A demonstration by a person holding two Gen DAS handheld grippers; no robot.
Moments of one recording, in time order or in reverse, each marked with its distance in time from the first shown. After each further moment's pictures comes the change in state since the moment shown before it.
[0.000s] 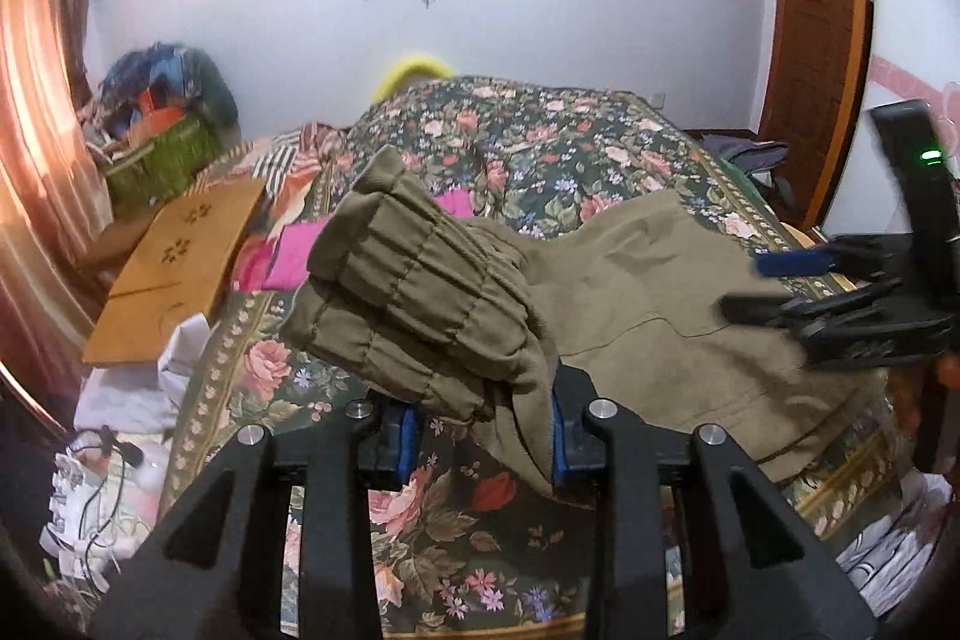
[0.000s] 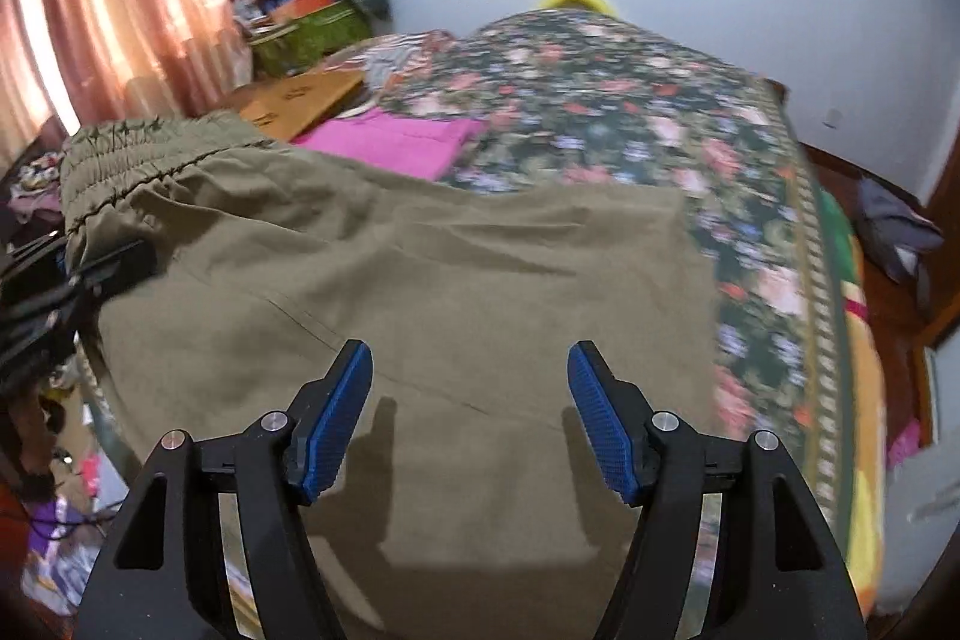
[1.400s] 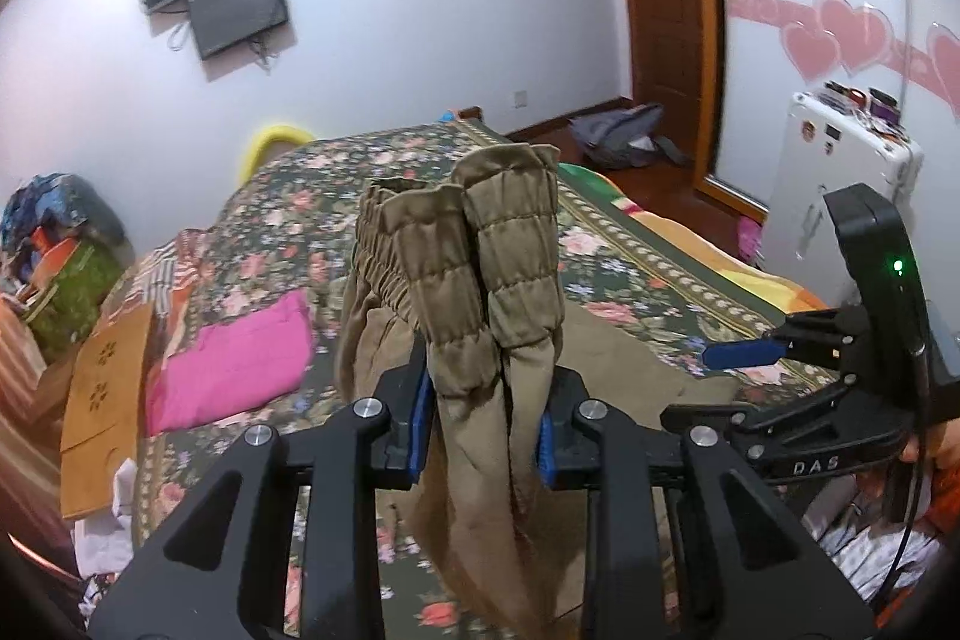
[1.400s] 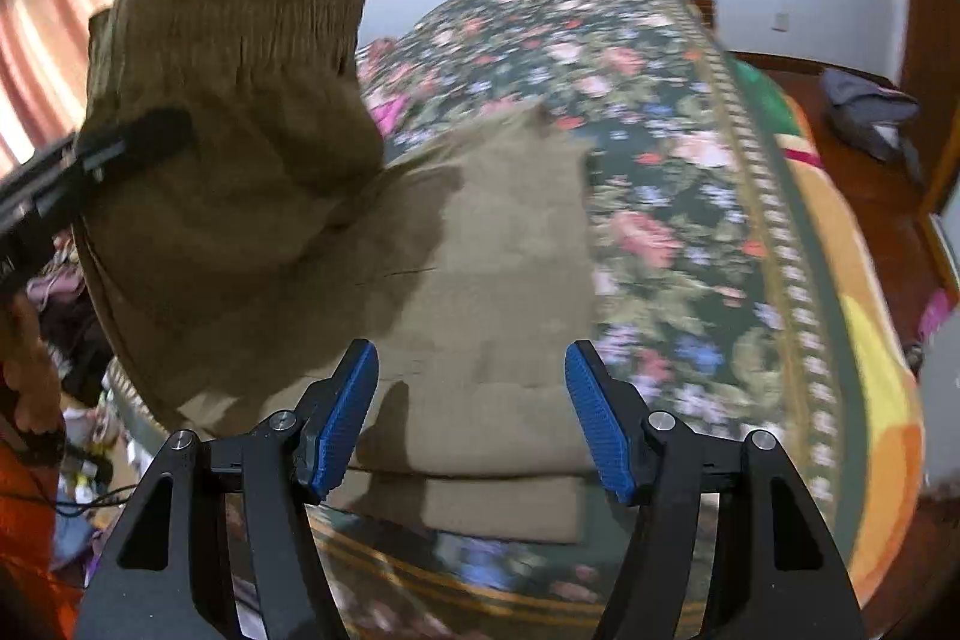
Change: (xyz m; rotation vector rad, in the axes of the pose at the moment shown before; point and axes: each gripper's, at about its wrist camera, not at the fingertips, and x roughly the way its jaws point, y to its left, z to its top) left arm -0.001 -0.143 0.054 0.296 -0.034 -0.223; right arm -0.055 -0.068 -0.079 0.261 -0.013 0.004
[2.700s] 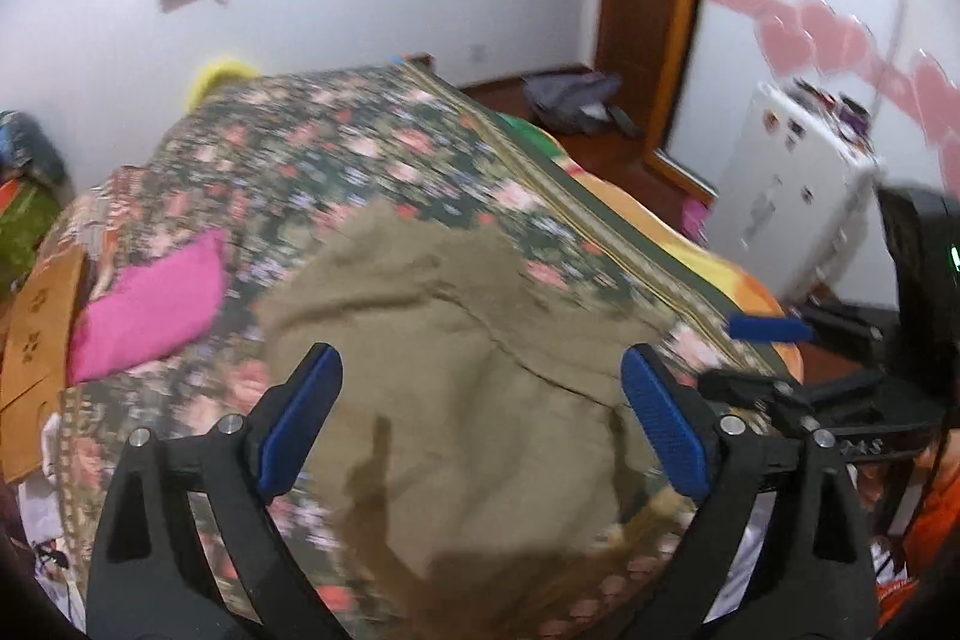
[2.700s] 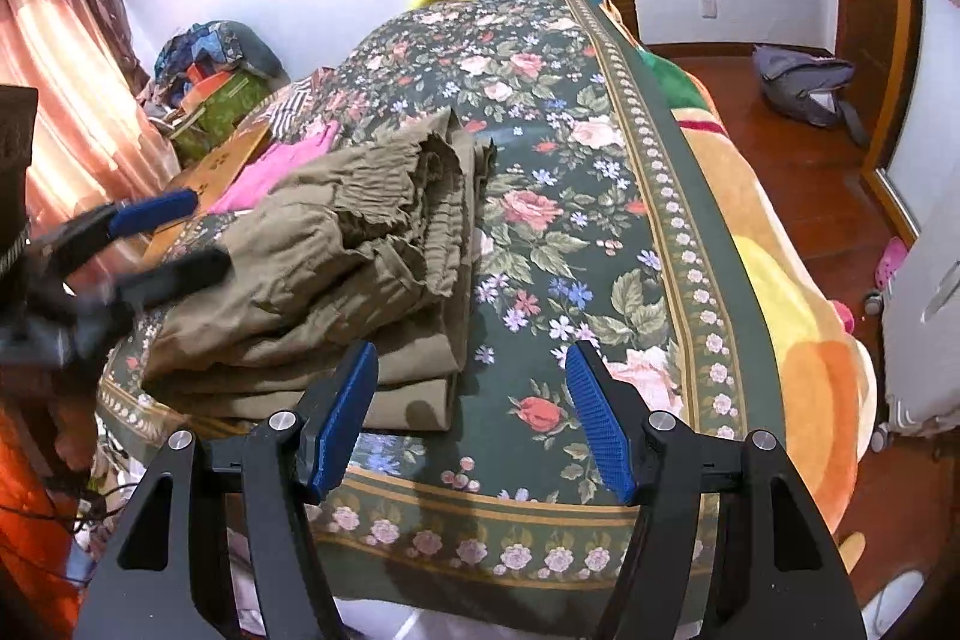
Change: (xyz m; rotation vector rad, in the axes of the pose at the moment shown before) left arm 0.021 -0.004 -0.006 -0.105 0.098 -0.129; right arm -0.039 -0.027 -0.024 0.086 -0.044 -0.091
